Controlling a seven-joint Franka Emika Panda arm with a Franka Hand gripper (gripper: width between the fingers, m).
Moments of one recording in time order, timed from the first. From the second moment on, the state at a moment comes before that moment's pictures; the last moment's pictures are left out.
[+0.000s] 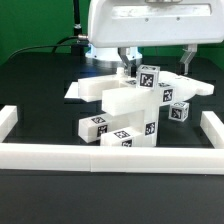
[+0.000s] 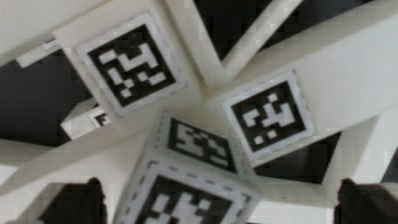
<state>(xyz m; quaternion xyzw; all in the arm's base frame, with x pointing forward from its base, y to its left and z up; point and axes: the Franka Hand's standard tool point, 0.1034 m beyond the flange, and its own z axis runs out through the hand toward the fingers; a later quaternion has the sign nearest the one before) 0.598 0.033 0.118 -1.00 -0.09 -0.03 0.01</state>
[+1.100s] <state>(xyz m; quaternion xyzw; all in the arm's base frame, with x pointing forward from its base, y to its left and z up) 0.602 0.022 0.115 -0.98 0.20 -0.05 0.03</state>
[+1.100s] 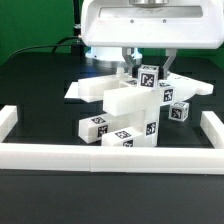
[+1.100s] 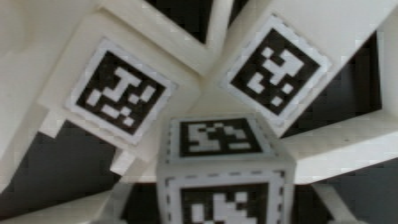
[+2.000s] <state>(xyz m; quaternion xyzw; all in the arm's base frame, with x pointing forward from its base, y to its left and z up) 0.602 0.022 0.115 -0.83 0.56 -0.03 0.06</state>
